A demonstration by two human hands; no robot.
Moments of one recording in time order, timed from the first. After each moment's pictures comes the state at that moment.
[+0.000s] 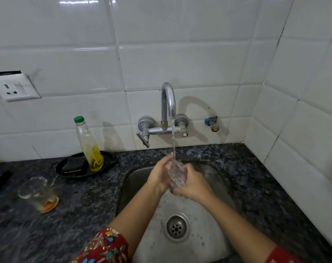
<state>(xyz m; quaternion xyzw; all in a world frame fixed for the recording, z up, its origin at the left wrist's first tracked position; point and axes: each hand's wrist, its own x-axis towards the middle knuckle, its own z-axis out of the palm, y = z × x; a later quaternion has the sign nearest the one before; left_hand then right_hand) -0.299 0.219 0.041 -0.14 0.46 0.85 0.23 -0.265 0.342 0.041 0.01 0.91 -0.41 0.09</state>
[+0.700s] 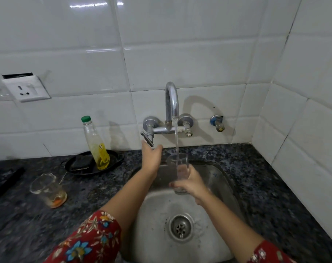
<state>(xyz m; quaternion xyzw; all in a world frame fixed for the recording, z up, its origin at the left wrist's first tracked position) -0.315 0.196 0.077 -0.14 0.74 0.65 -0.07 -0.271 0.332 0.029 0.05 0.73 -0.66 0.14</state>
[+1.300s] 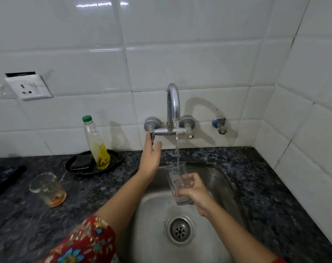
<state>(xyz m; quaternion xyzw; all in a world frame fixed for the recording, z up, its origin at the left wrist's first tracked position) -0.313 0.191 0.076 -0.05 0.79 0.61 -0.10 -0.265 0.345 0.012 0.06 0.70 -0.69 0.16</state>
